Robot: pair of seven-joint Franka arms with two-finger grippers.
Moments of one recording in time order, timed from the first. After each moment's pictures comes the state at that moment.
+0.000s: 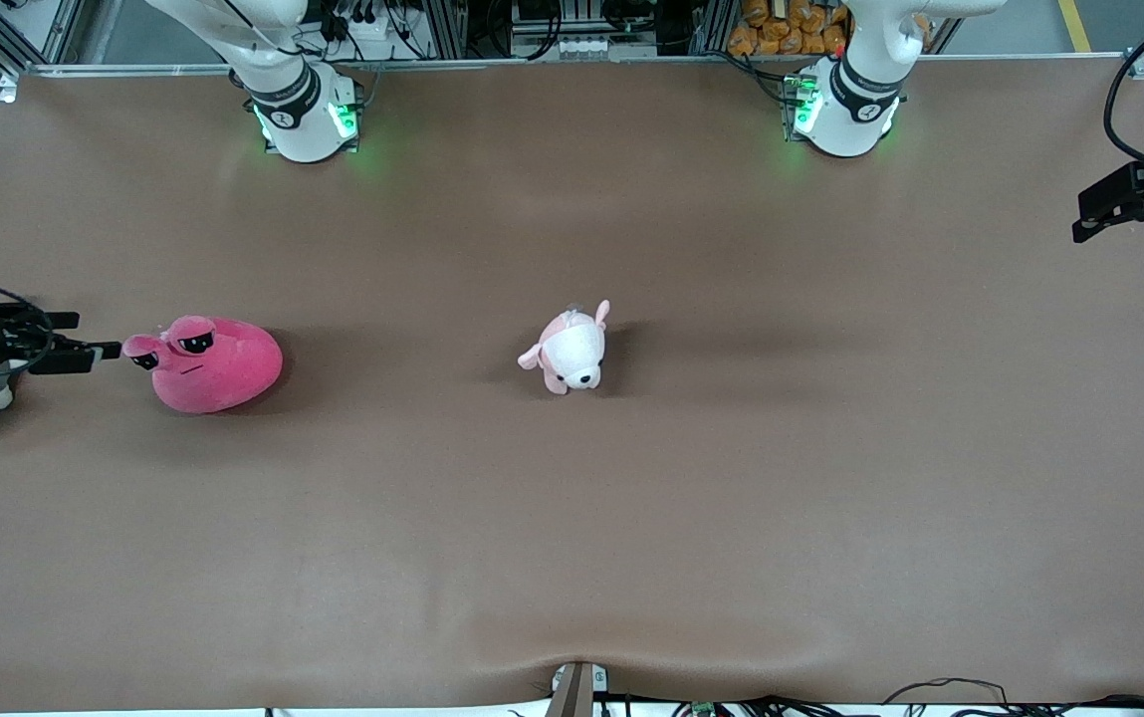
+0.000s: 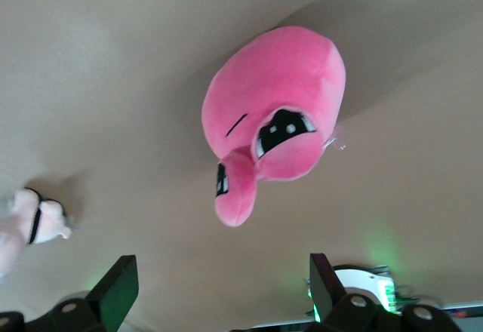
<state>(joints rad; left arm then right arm) -0.12 -0.01 0.13 -1.52 0.06 1.49 0.14 -0.16 0.43 -0.12 -1.38 0.28 1.32 0.17</state>
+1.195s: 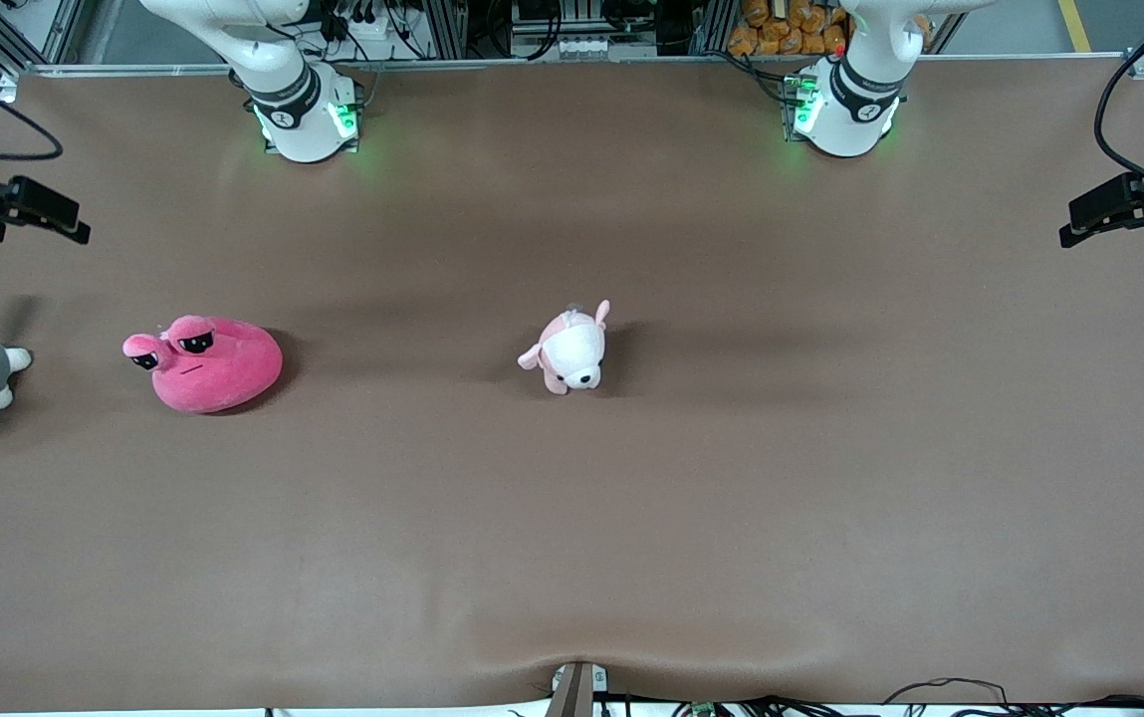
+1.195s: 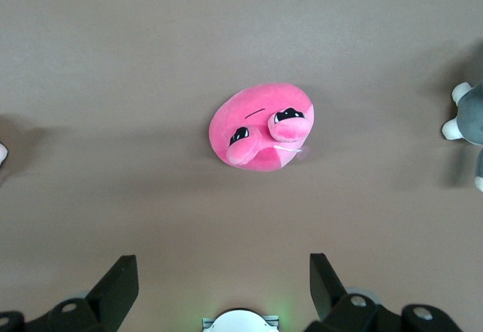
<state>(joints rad) 0.06 0.00 -0.02 -1.52 -0.01 1.47 0.07 -0.07 -0.08 0.00 -1.63 0.01 1.44 -0.02</state>
